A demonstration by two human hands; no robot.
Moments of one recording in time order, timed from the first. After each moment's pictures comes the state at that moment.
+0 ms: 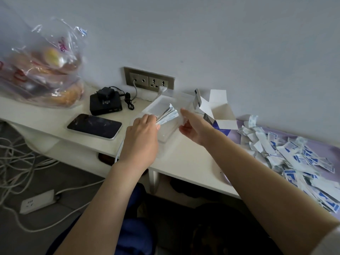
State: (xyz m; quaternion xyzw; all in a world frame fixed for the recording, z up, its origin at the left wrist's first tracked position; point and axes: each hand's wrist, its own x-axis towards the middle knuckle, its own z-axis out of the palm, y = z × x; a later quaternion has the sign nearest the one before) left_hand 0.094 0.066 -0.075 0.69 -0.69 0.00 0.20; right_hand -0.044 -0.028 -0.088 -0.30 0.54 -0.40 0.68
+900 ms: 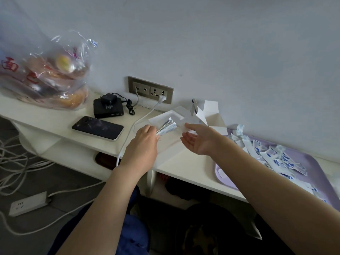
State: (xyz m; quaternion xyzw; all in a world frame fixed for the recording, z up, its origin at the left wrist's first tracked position) left_hand 0.101 0.097 -0.073 0.67 -0.69 -0.11 0.24; right_hand -0.058 0.030 -0.047 -0.20 0.55 -0.37 0.72
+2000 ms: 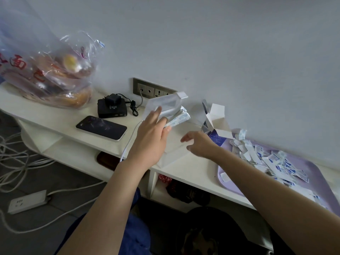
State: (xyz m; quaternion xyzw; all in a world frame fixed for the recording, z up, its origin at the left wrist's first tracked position) left_hand 0.103 0.087 -0.060 0.61 -0.70 -0.12 0.35; right_hand -0.058 0.025 -0.069 -0.77 0.59 -0.07 0.24
